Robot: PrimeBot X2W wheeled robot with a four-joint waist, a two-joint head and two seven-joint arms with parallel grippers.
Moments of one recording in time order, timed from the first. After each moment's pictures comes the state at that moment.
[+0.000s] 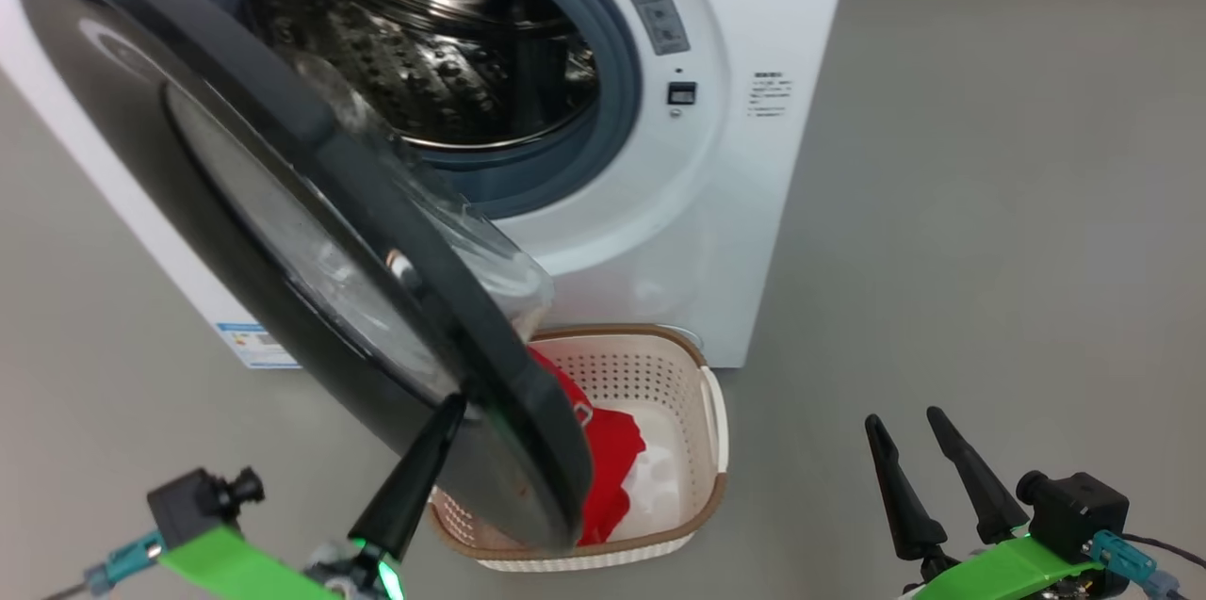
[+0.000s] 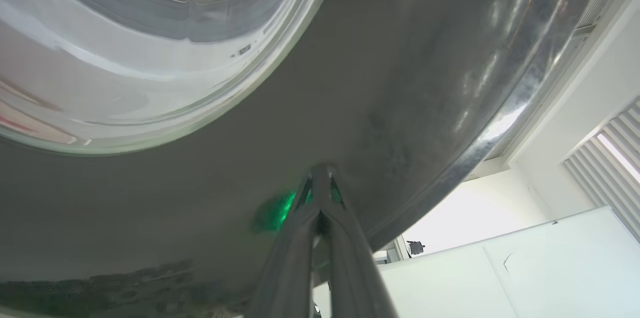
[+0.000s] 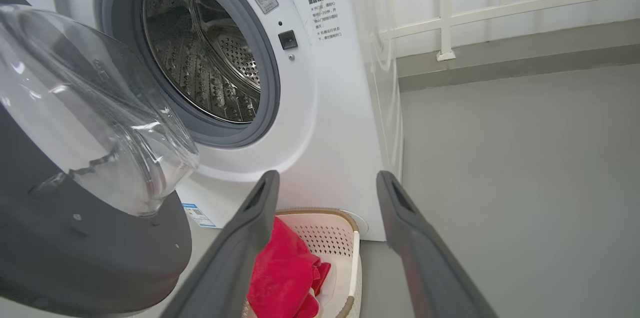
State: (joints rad) left arm -0.02 0.15 -0.18 -0.12 -1.54 -0.12 0.23; right arm 0.01 -0.08 0.11 0.27 0.46 0.12 -0.26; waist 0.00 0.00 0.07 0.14
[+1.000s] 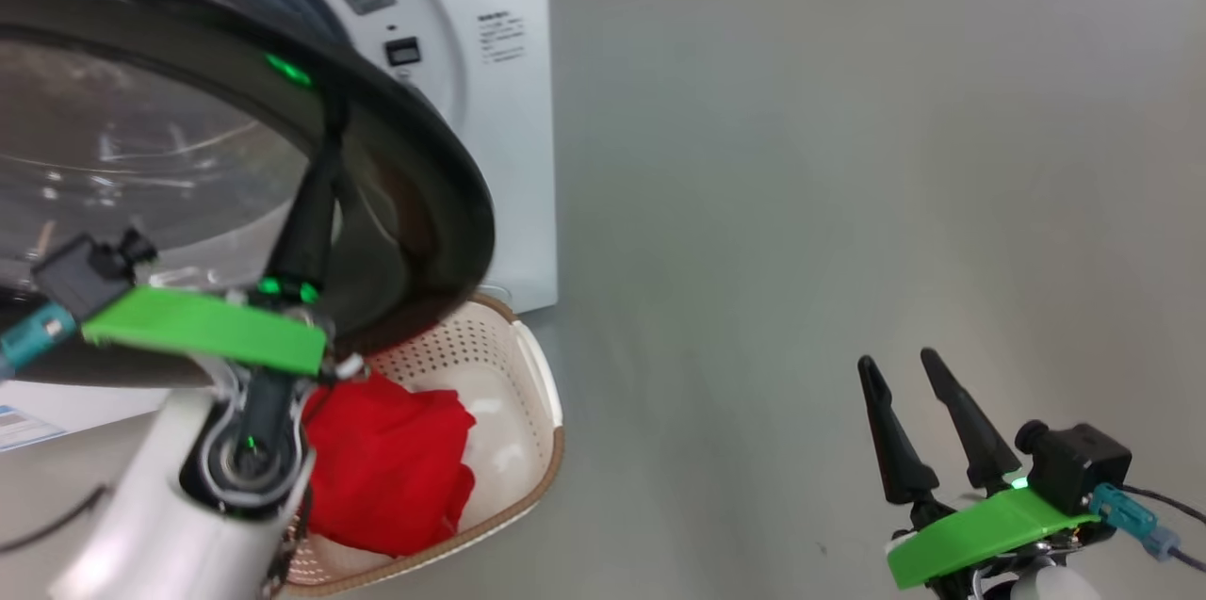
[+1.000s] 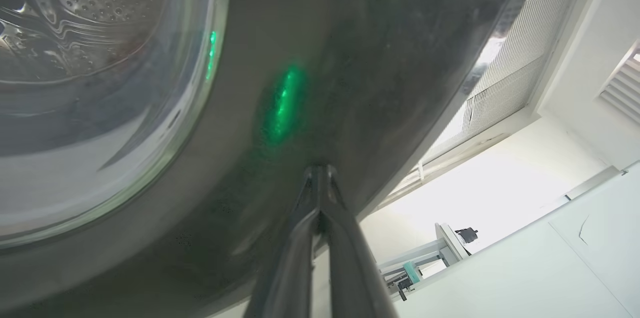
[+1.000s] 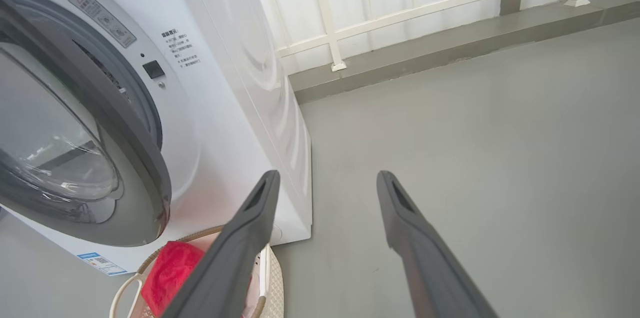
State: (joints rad) left arm -0.58 0.27 -0.35 0.29 -1.44 -0.12 -0.20; right arm -0.07 -0.06 0.10 0.26 0.46 0.12 -0.26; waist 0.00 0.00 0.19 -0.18
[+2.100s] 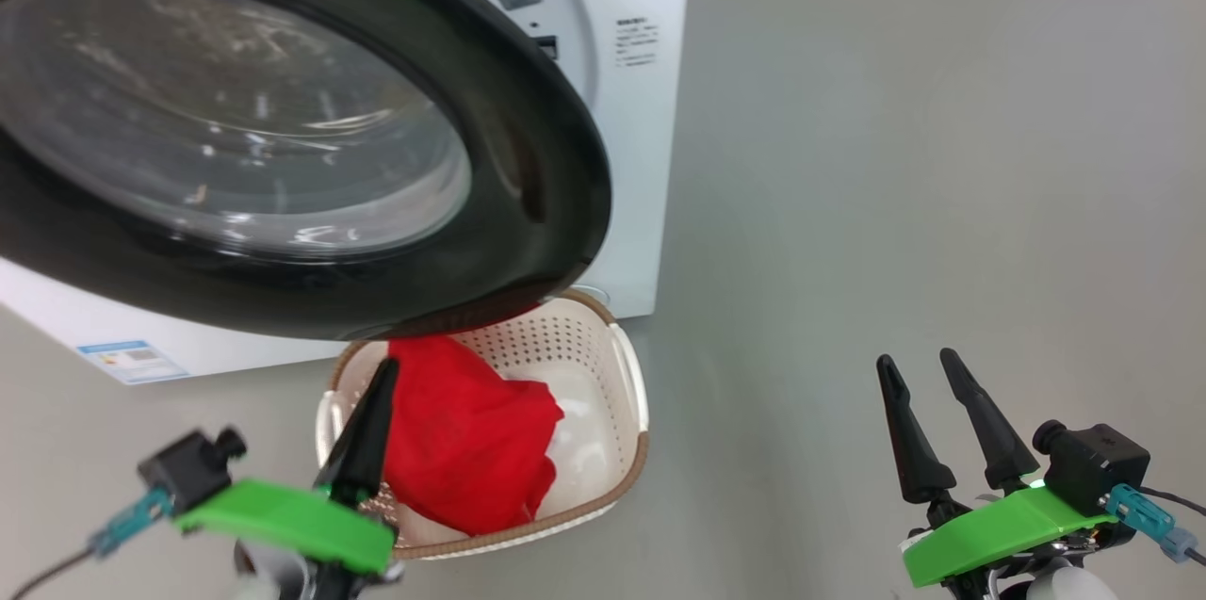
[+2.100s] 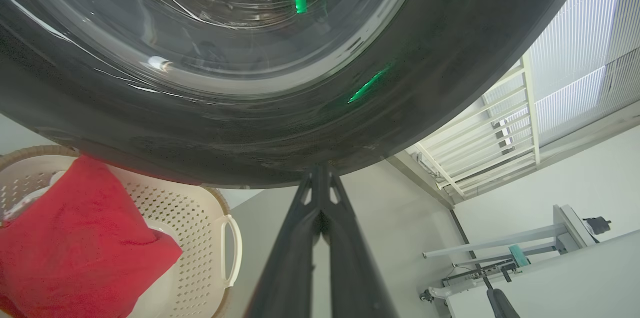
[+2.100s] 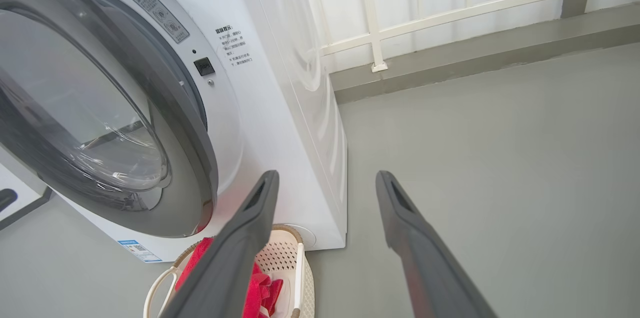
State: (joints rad) left arm -0.35 0.28 -0.45 0.35 -1.27 -0.12 -0.25; right arm -0.07 -0.07 0.08 0.26 0.46 0.12 -0.26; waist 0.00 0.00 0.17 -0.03
